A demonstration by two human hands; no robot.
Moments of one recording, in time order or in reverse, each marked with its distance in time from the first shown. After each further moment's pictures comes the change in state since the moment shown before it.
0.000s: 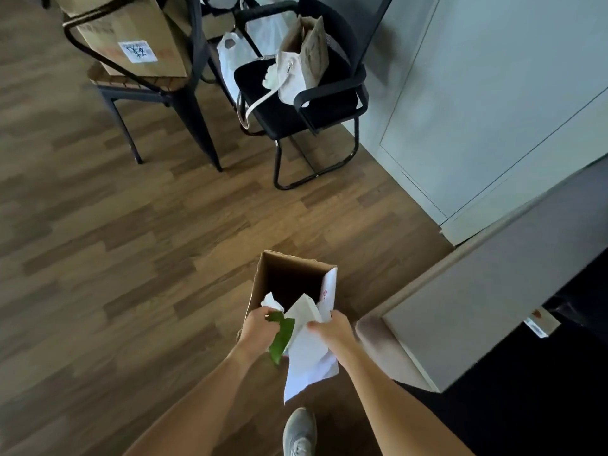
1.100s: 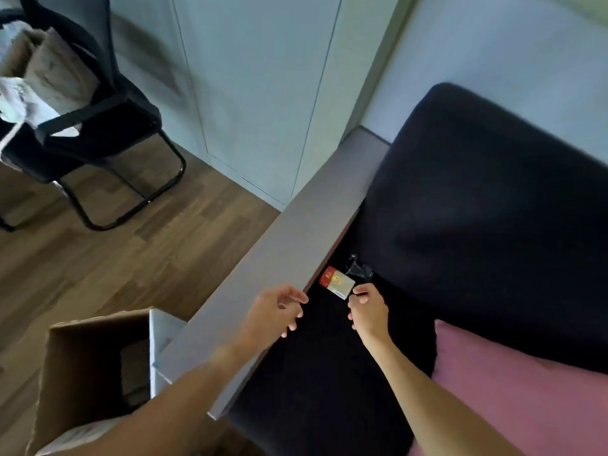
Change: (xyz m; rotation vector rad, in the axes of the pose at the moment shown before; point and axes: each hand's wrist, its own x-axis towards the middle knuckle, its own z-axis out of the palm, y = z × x) left_hand -0.148 0.267 0.291 0.157 -0.556 0.534; right_hand -0.023 0.198 -0.392 0.394 0.695 -0.077
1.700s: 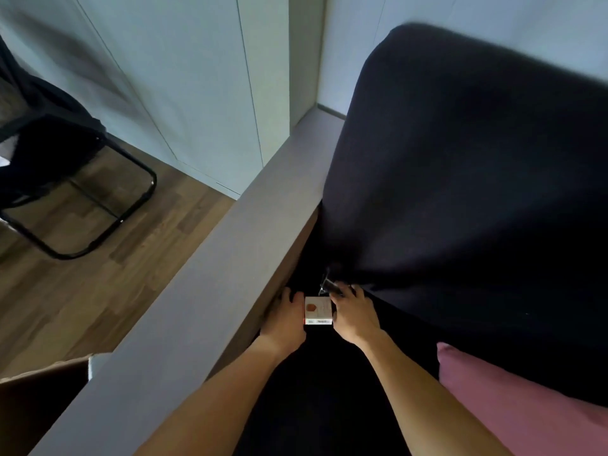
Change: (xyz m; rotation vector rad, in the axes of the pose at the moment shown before) left_hand 0.190 -0.029 0.148 0.888 -0.031 -0.091; right_hand 0.179 0.070 -0.017 -0.933 -0.362 -0.410
